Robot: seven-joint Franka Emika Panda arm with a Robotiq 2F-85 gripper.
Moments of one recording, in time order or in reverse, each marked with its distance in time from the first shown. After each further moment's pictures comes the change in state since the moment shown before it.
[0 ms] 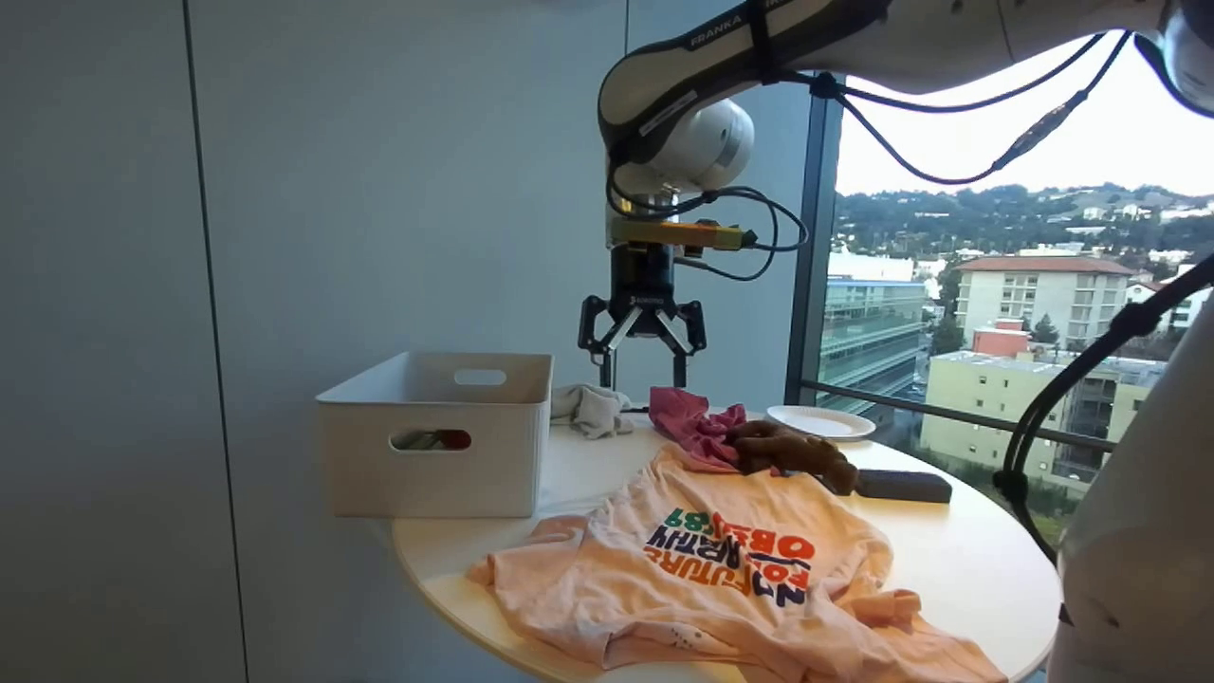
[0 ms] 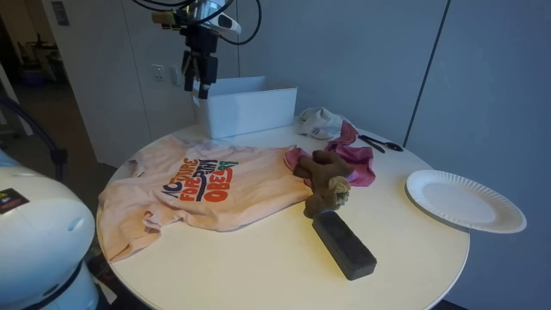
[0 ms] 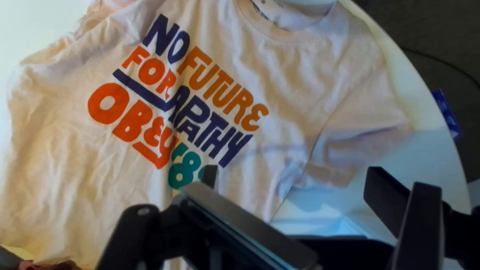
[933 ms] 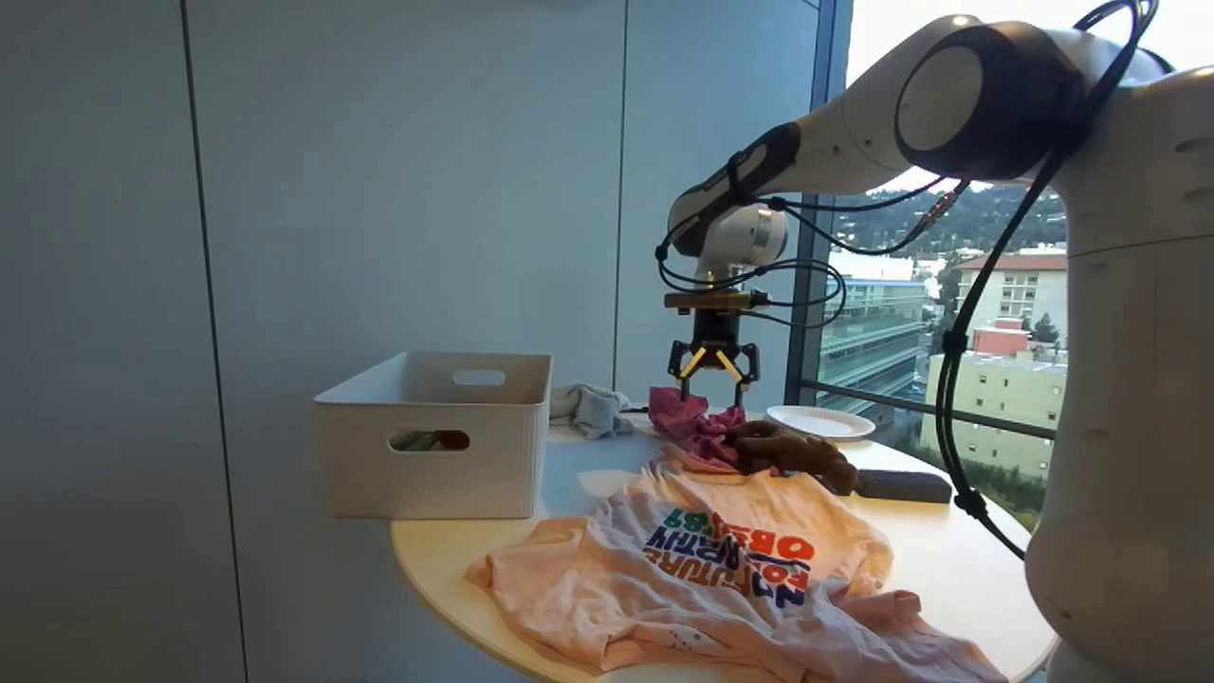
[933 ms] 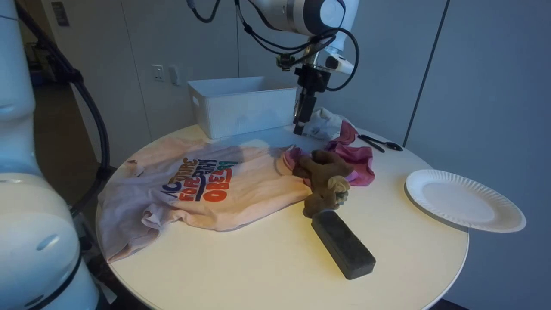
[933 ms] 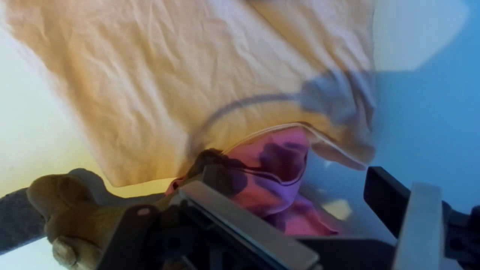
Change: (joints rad) arm -0.185 0.404 -0.301 0.265 0.002 0.115 0.277
